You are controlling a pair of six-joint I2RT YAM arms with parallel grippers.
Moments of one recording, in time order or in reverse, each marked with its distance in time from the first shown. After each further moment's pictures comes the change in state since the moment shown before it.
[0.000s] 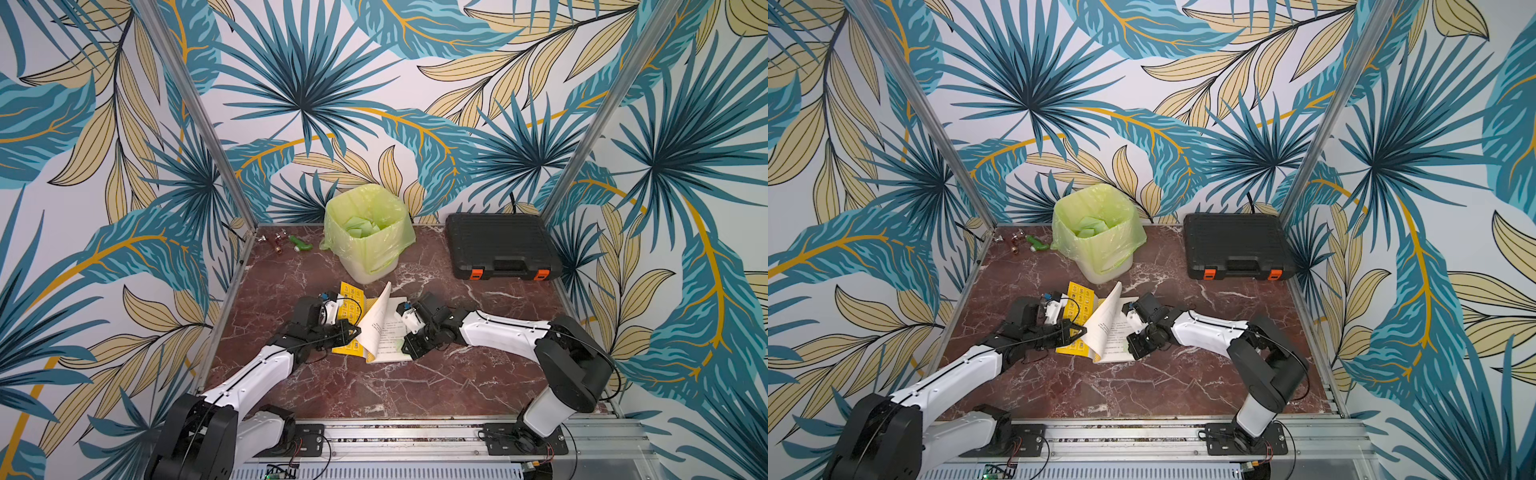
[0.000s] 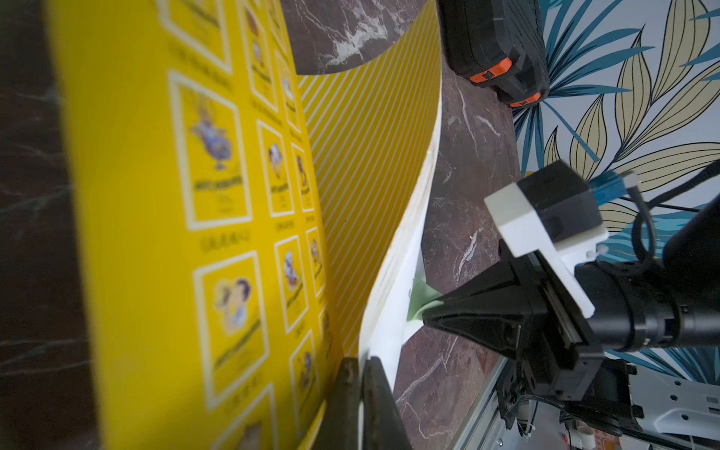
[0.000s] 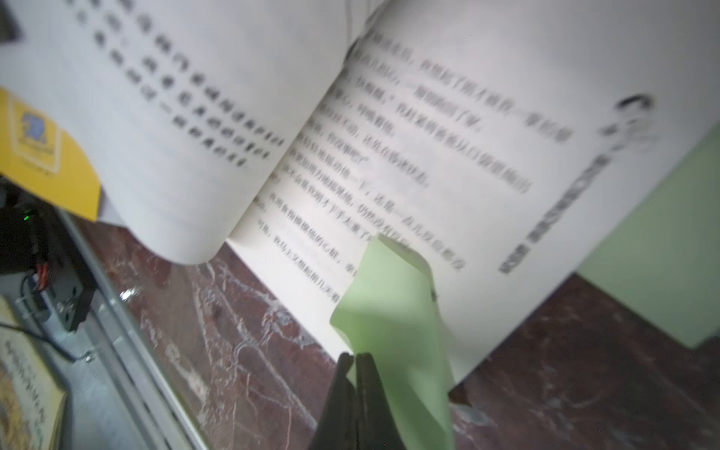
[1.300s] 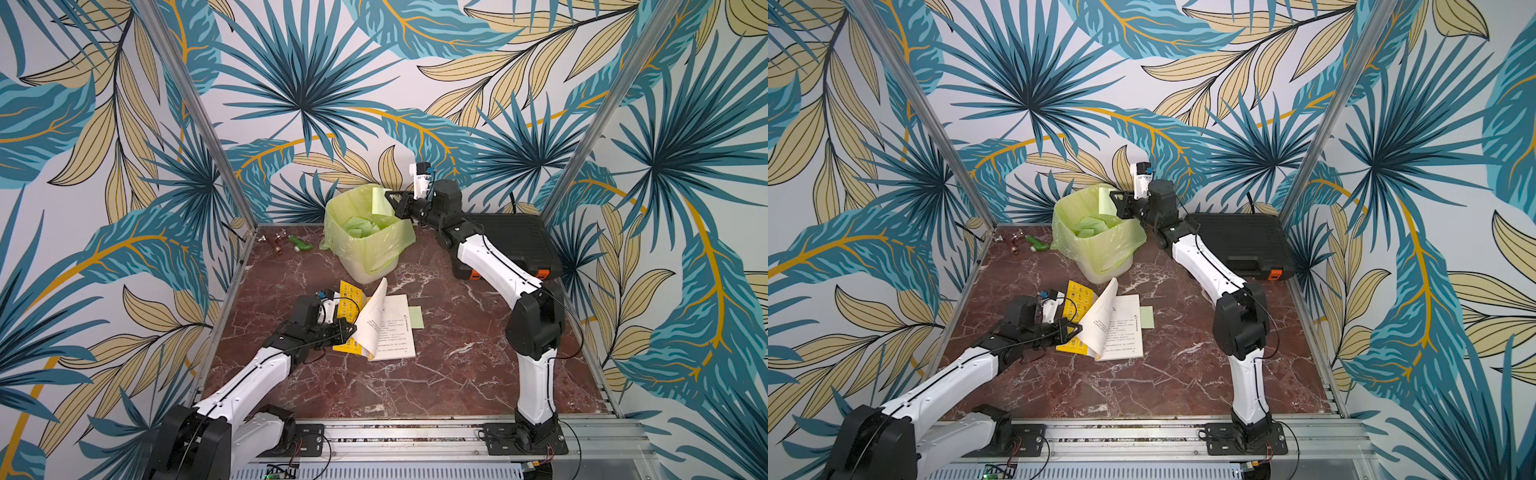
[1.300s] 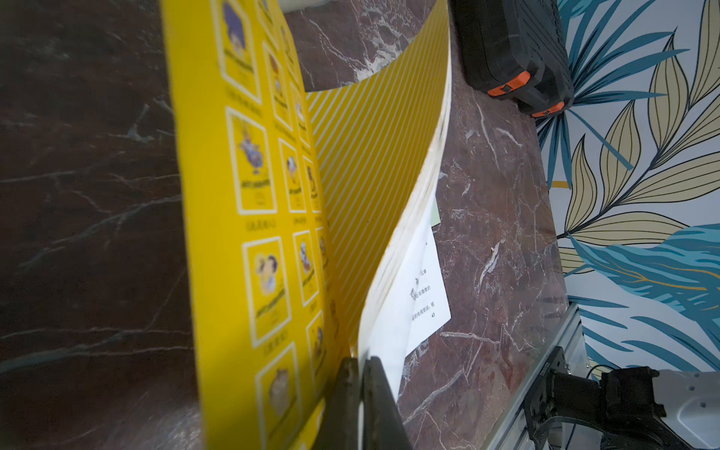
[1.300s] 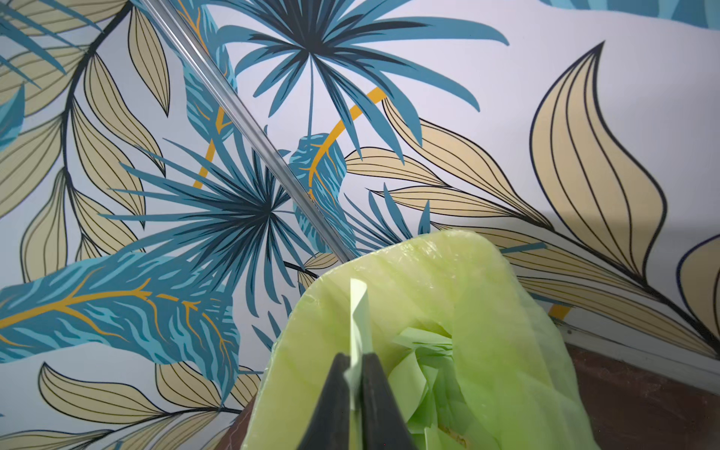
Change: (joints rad) left arm -0.002 -0.060 0.016 -0.077 -0.093 0.039; right arm -0.297 0.409 1.051 0.431 0.053 0.228
